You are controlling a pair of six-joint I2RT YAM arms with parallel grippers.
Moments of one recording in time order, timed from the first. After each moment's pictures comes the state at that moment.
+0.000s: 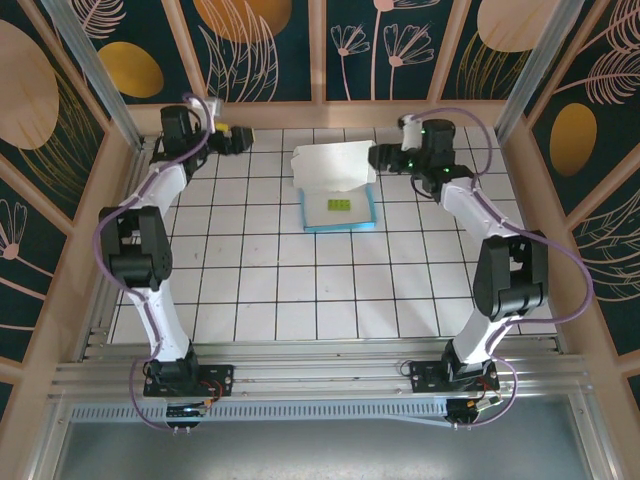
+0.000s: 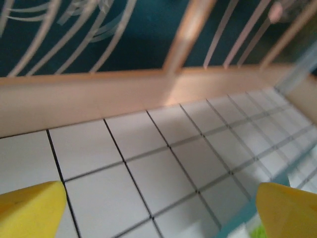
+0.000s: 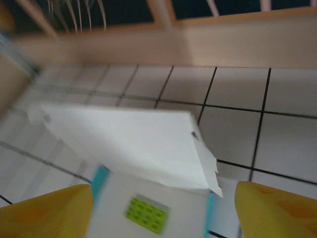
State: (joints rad) left arm 0.01 2.04 1.66 0.02 0.63 -0.20; right arm 0.19 1.71 1.34 -0.09 -0.40 0.25
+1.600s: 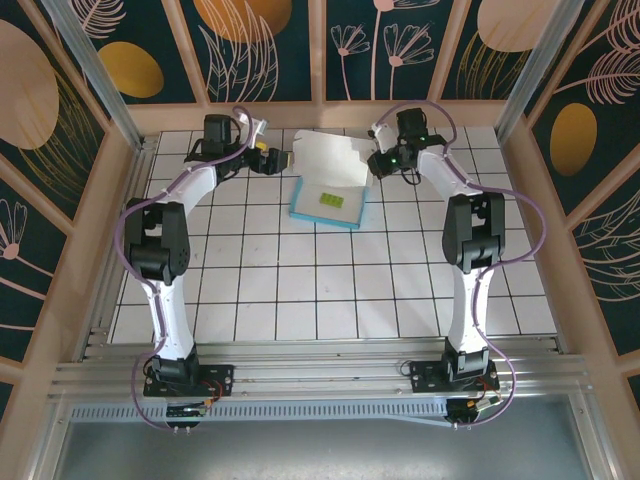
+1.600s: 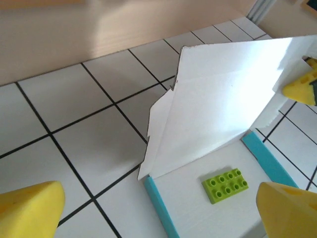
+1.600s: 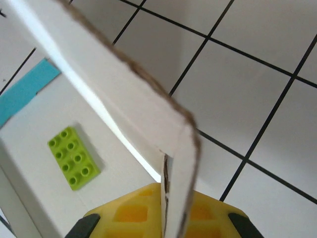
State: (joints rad) left arm -0.15 2.08 1.64 -0.13 0.64 0.03; right arm 0.22 2.16 1.85 -0.61 -0.38 -0.28
